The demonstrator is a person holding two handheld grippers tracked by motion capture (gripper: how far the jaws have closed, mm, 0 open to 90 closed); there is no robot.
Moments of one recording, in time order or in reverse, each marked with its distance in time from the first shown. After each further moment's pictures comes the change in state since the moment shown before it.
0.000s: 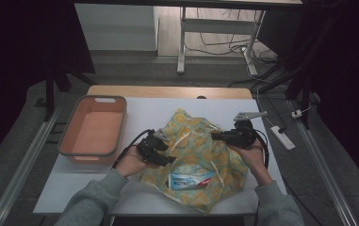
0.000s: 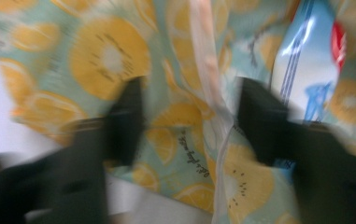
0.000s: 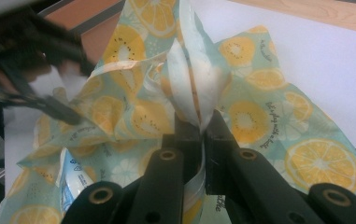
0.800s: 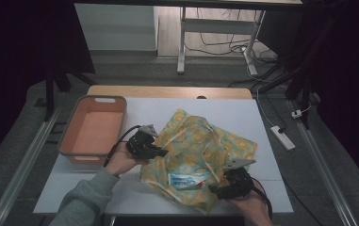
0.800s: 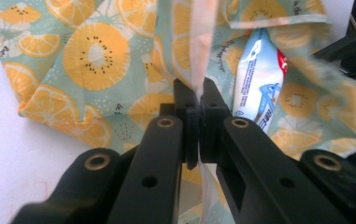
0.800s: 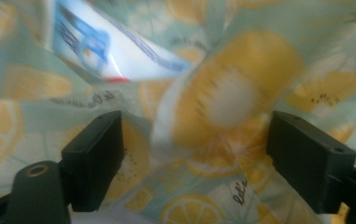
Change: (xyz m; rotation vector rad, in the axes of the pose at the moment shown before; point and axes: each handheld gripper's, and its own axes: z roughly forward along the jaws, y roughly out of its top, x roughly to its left) left arm 0.011 -0.010 -0.044 -0.103 -0.096 -0.036; right arm 0.096 -0.100 0.001 0.295 -0.286 0.001
